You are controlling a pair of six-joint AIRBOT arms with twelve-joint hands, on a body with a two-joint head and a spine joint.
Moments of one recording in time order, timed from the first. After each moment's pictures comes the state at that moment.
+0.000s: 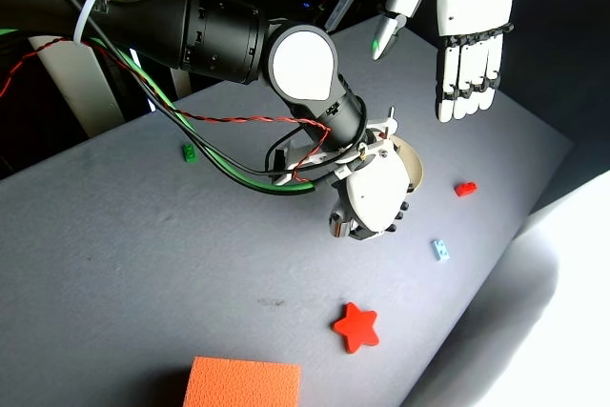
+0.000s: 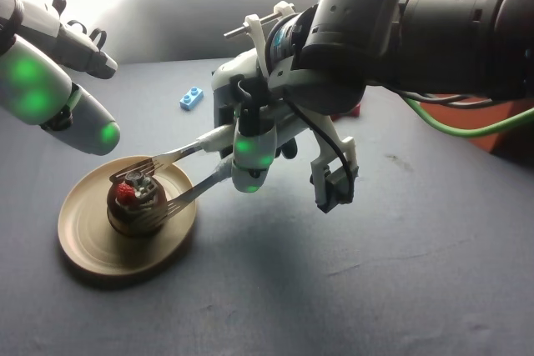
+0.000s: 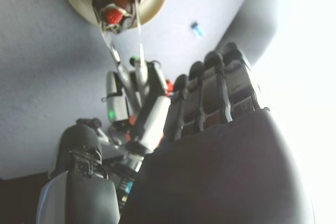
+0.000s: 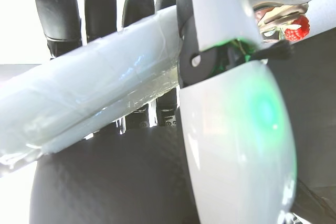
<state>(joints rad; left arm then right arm) -0.43 -0.82 0.96 0.32 1.14 0.83 -0.07 -1.71 1.52 -0.52 -0.64 -0.05</state>
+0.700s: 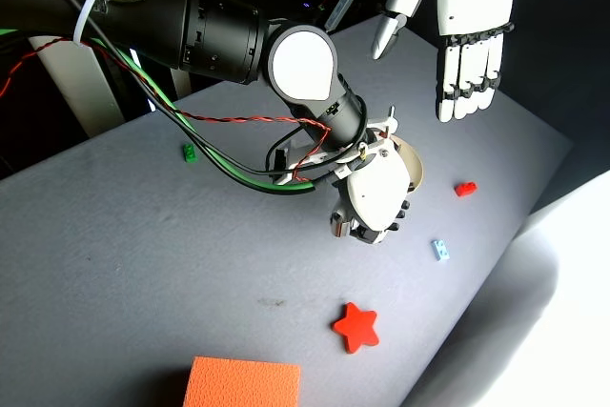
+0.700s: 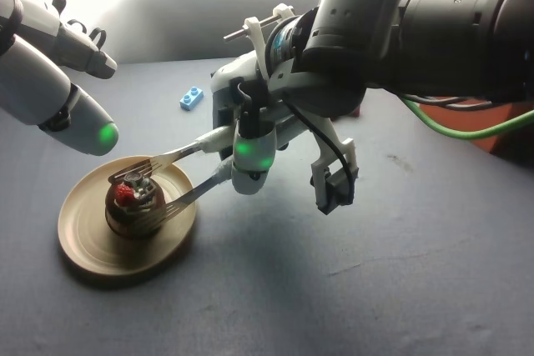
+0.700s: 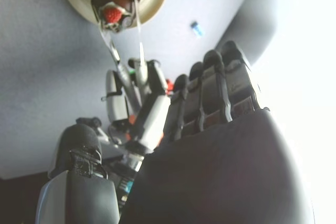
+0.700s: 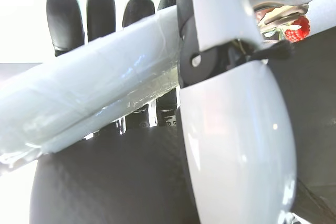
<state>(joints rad) -0.43 -0.82 0.96 0.32 1.14 0.83 -0.08 -1.71 1.52 -0.52 -0.63 -0.06</state>
